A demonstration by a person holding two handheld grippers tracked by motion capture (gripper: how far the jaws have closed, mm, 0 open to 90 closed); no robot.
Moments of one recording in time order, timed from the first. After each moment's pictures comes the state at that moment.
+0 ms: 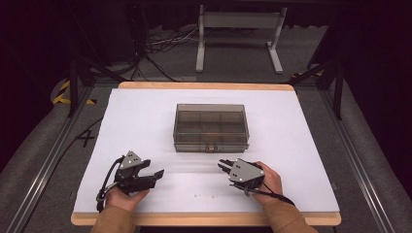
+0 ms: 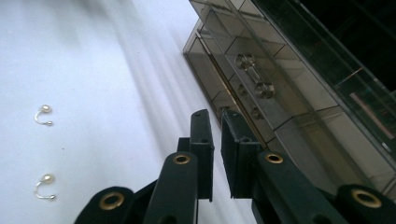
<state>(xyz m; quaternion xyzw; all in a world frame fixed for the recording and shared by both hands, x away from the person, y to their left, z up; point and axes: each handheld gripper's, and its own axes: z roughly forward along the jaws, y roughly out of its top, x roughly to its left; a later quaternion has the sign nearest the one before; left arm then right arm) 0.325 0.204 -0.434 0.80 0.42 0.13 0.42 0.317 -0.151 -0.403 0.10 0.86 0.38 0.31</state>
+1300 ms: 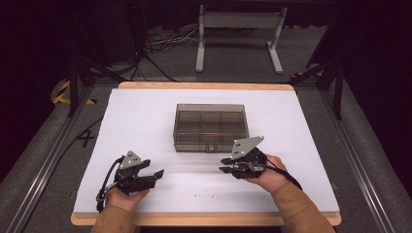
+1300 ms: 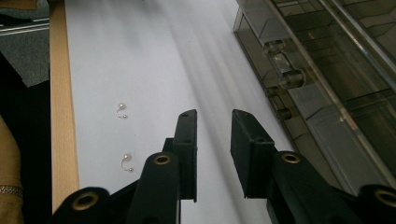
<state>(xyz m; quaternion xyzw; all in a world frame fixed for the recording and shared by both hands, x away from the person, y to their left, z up) 0.325 0.204 -0.434 0.79 0.42 0.13 0.42 0.351 -0.155 -0.362 0.13 0.92 0.35 0.10</state>
